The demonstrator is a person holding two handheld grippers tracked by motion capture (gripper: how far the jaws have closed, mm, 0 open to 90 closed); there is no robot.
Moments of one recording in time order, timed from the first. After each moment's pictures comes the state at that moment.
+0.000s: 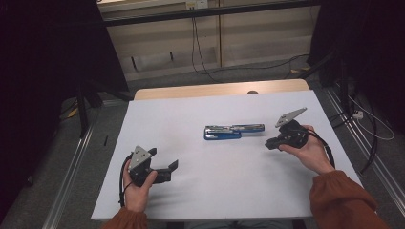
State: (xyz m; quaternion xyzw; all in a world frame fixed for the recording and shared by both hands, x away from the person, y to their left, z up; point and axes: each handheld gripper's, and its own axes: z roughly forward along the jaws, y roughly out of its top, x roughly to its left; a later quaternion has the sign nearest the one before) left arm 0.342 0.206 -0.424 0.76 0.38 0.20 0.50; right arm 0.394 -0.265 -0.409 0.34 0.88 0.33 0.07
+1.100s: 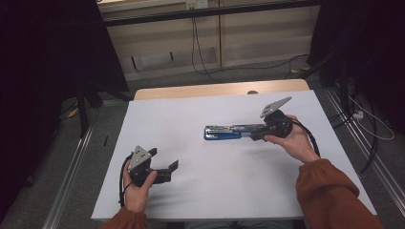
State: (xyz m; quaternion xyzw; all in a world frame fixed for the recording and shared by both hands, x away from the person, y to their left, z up) left arm 0.342 0.206 -0.424 0.76 0.38 0.20 0.50; right arm 0.421 -0.227 -0.387 0.30 0.88 0.36 0.06
